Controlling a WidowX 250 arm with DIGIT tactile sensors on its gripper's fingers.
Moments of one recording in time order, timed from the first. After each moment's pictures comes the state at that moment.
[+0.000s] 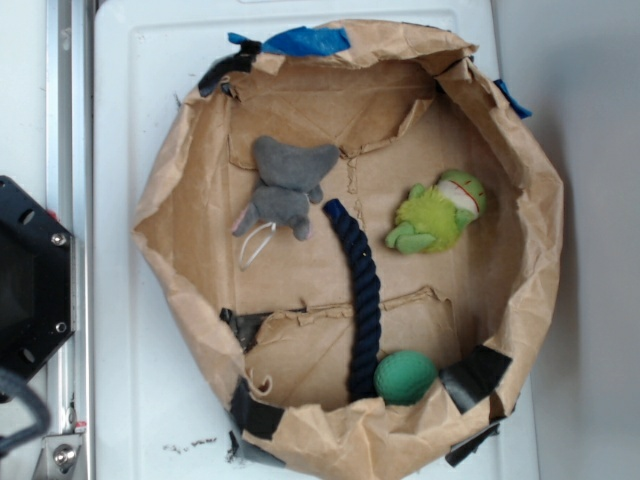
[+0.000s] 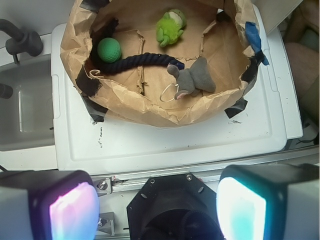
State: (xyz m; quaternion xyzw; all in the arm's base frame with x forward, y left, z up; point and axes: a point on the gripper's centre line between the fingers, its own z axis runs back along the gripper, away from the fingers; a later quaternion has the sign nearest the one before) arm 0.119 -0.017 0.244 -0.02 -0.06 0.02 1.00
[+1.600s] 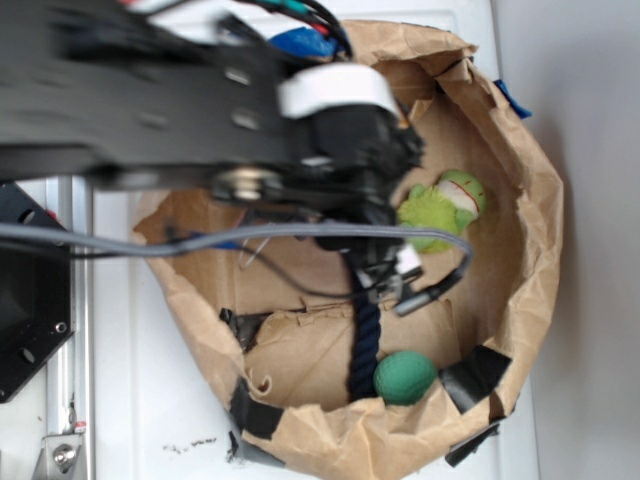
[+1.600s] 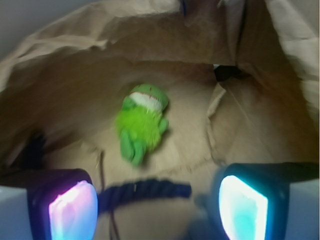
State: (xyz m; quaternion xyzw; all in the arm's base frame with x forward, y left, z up) arm 0.280 0.015 0.102 -0.01 -0.17 0.18 0.97
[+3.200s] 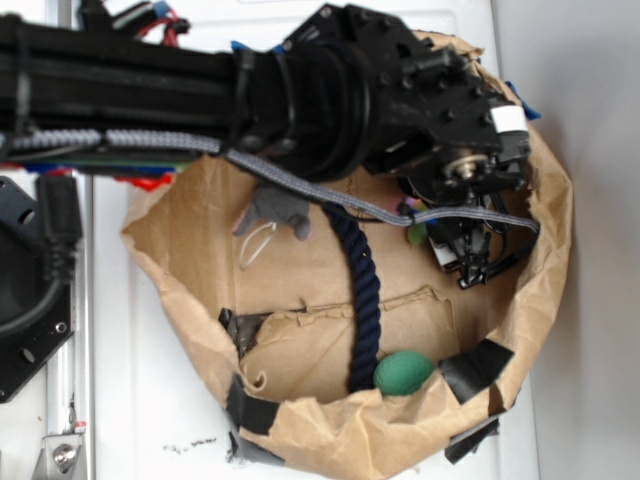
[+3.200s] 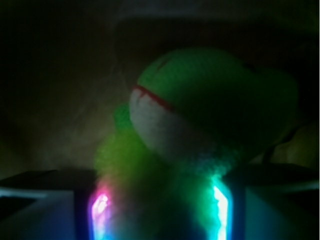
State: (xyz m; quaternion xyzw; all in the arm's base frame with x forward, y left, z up) arm 0.331 0.016 0.029 -0.03 -0.08 0.13 0.99
